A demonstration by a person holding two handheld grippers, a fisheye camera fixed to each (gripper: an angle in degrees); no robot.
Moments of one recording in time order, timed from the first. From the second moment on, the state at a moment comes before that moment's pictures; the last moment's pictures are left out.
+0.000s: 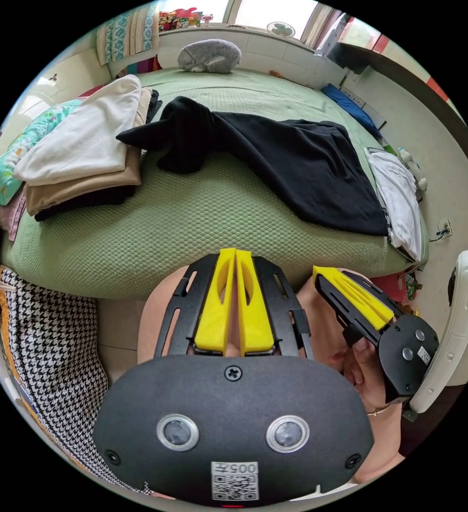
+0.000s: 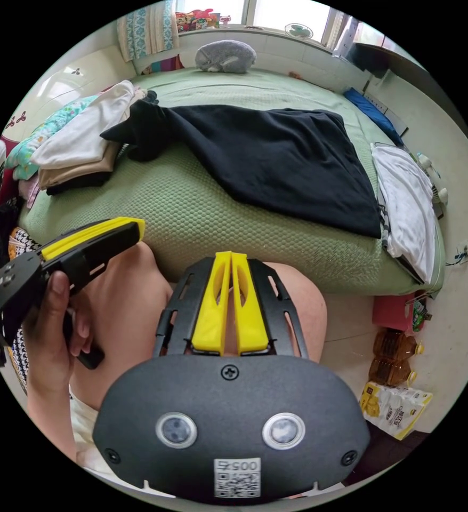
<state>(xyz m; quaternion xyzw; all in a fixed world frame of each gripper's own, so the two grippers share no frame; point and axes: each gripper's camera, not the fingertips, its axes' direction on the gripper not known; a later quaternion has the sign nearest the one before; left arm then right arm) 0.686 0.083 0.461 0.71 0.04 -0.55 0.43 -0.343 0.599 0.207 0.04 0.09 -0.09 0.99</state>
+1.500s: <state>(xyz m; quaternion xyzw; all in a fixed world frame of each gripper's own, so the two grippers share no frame) 0.669 0.071 0.463 0.71 0.04 -0.55 0.43 -0.326 0.576 0.195 0.04 0.06 -0.08 0.99</state>
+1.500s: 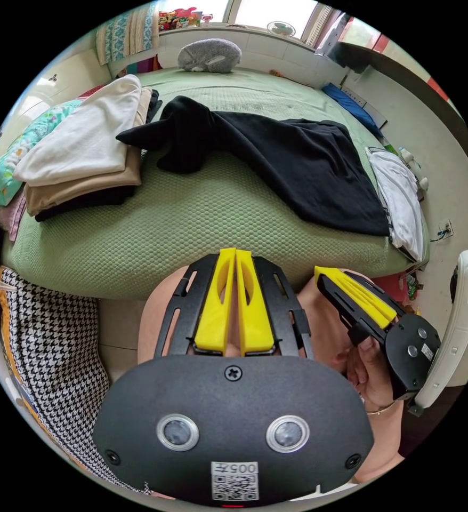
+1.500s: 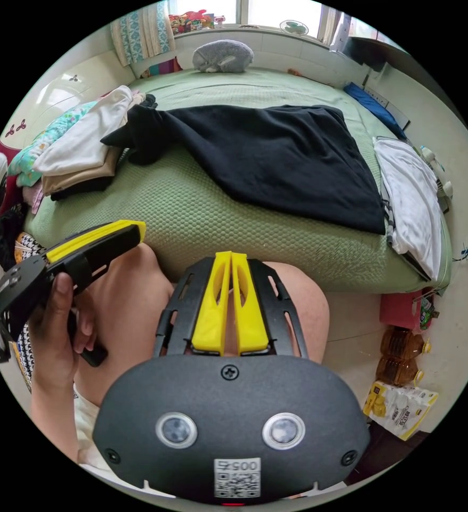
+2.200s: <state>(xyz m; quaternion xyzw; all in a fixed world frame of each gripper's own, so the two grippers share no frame) 0.639 0.063 0.453 0.70 0.05 -0.54 0.46 -0.309 0.574 0.183 0.04 0.06 -0.08 0.99</state>
